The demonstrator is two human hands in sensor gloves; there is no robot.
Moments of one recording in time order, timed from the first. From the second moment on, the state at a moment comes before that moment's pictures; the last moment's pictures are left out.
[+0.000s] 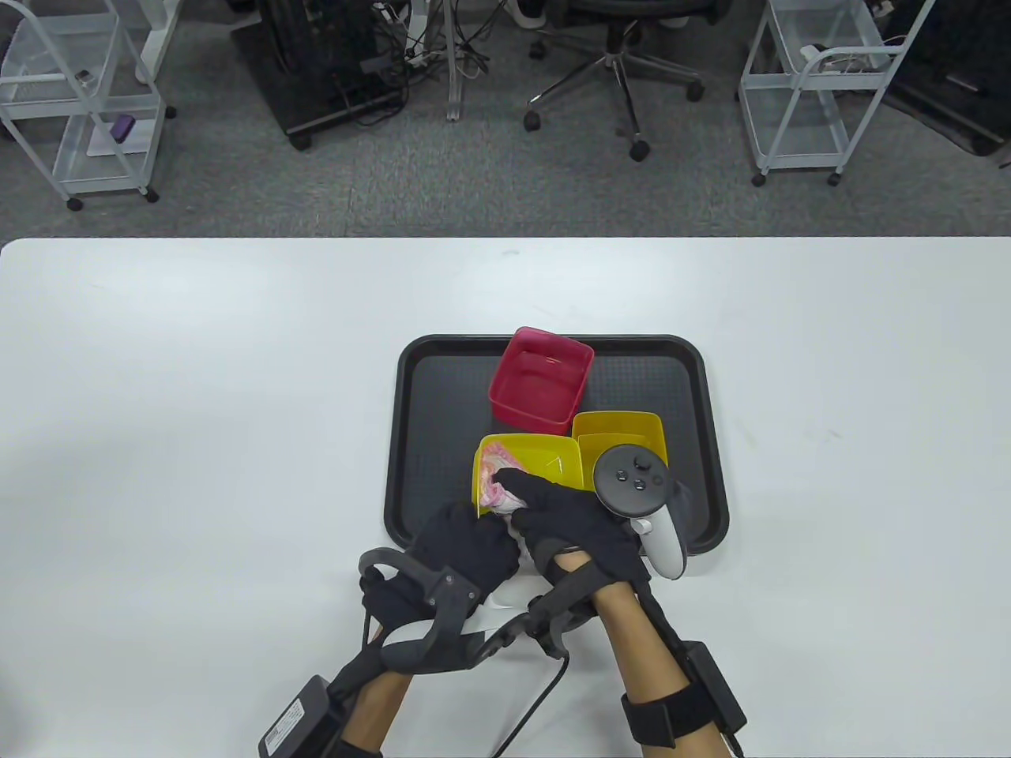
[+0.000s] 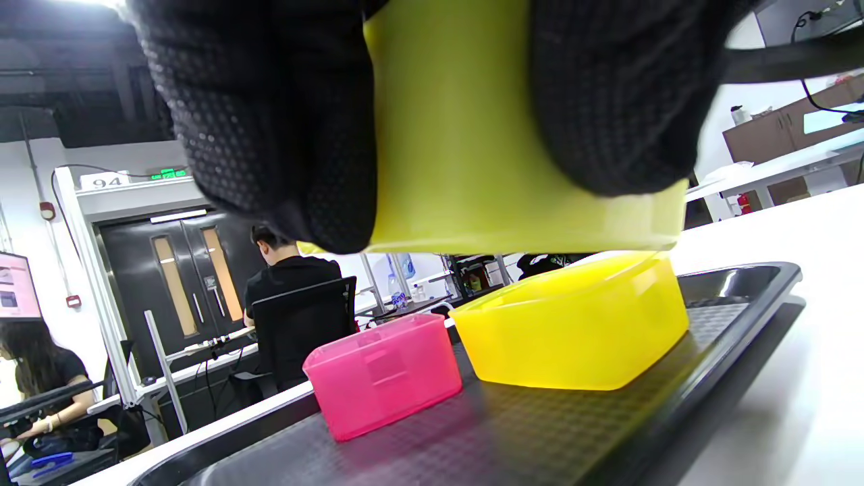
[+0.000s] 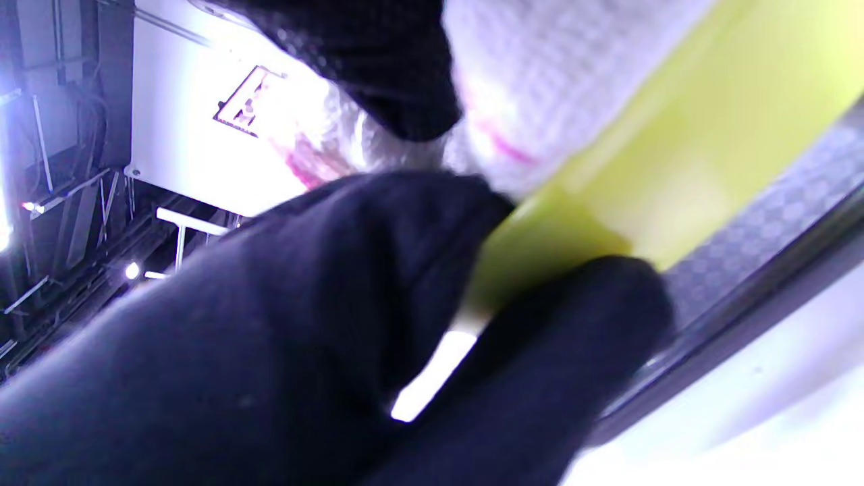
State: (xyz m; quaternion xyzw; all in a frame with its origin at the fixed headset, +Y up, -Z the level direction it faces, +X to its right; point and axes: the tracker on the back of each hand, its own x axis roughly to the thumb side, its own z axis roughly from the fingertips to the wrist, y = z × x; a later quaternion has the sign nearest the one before) left_hand -0.088 -0.672 -0.169 0.20 -0.29 -0.12 0.93; right_hand 0.067 -0.677 -0.234 0.06 0.19 0.82 0.54
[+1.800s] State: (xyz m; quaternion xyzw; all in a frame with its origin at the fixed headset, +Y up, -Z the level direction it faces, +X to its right) left_hand -0.072 -0.668 -0.154 0.22 -0.32 -0.12 0.91; right_hand 0.066 -0.664 -0.223 0.08 0.00 0.92 0.39
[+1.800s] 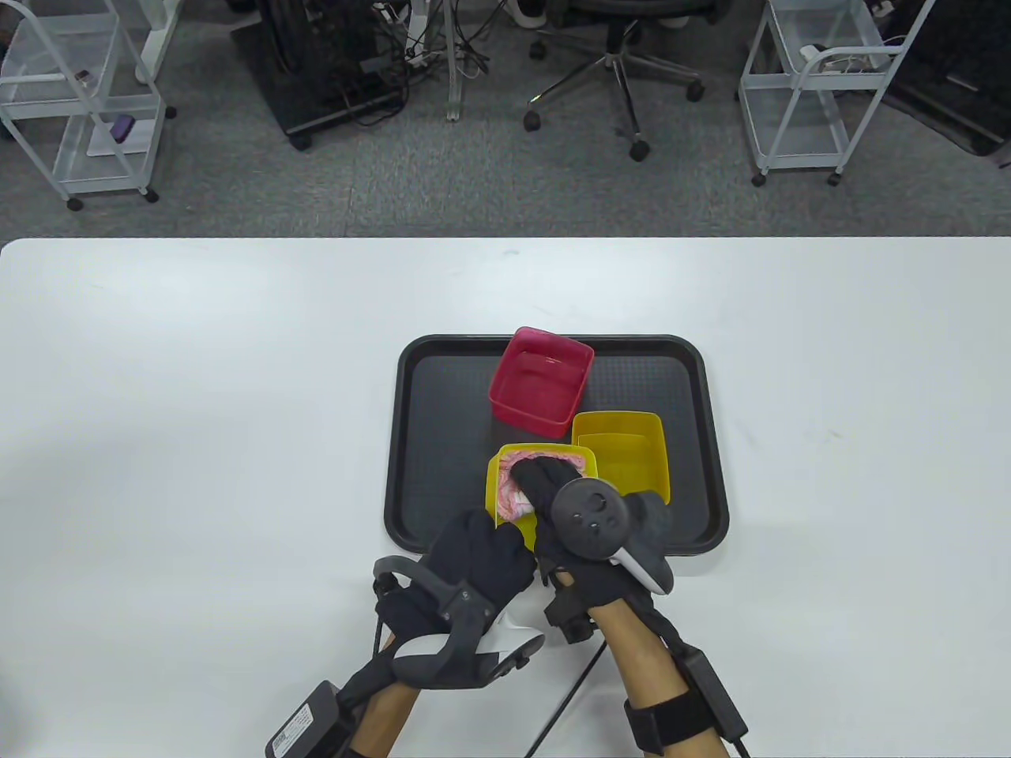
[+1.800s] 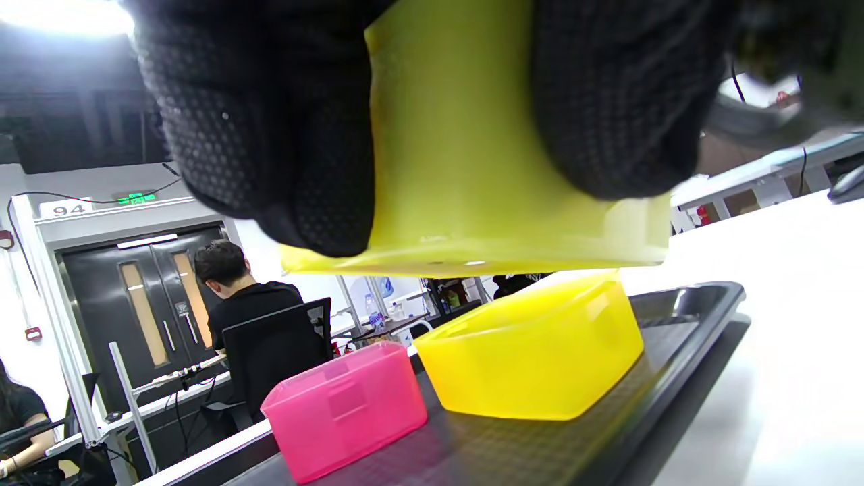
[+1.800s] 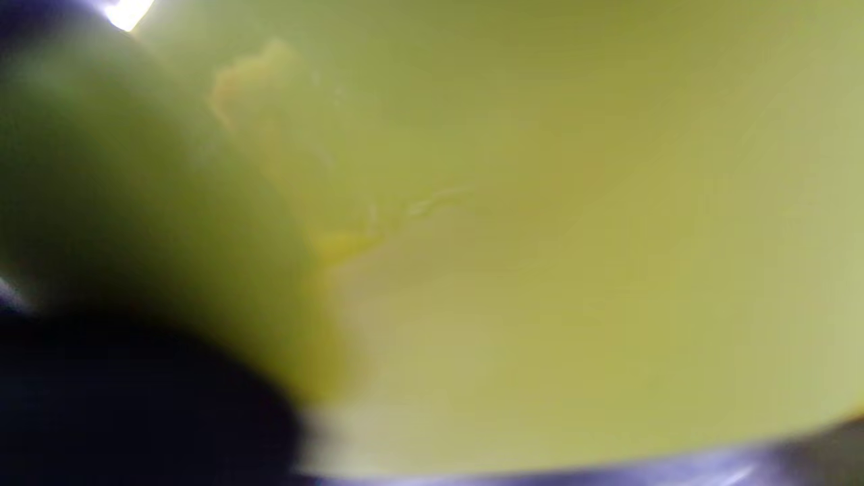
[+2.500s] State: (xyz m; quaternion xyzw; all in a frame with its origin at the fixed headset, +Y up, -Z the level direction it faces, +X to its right) left_hand -0.088 -0.667 -0.162 0.22 -0.31 -0.11 0.92; right_hand 0.045 -0.647 -0.209 0.23 0.04 0.96 0.12
